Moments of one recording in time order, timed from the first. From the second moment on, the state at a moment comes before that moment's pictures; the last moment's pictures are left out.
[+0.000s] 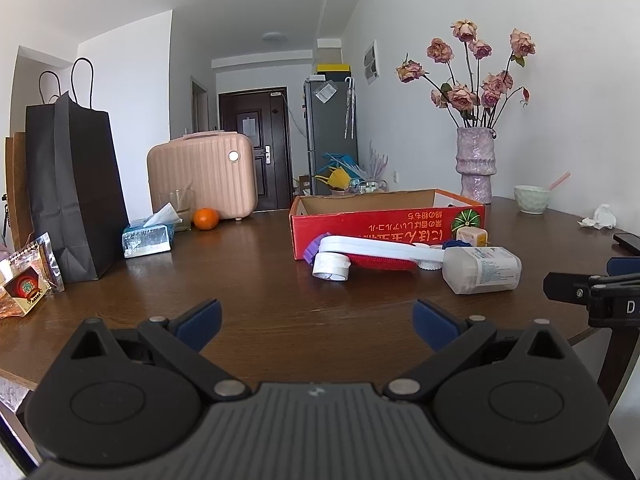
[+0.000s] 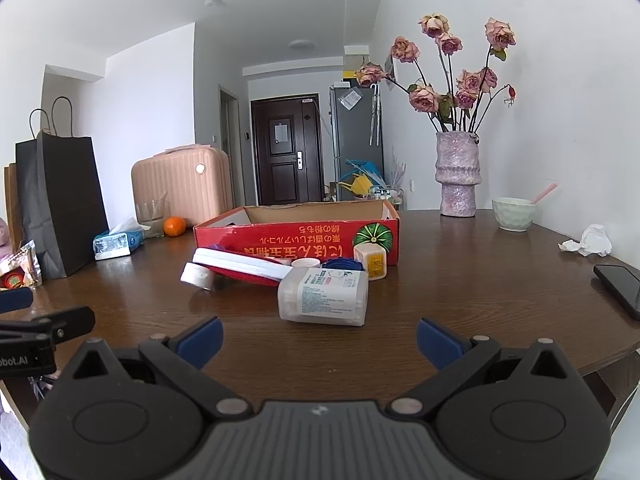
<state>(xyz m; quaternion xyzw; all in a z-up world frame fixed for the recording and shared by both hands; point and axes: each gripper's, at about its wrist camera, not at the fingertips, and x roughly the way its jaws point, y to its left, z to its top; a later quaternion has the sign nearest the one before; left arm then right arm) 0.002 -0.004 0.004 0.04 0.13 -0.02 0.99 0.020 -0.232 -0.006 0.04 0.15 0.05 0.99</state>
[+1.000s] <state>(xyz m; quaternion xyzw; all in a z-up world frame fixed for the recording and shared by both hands) 0.003 -0.004 0.011 0.04 0.13 -0.02 0.99 0.023 -0.233 -0.002 0.04 0.15 0.05 0.99</state>
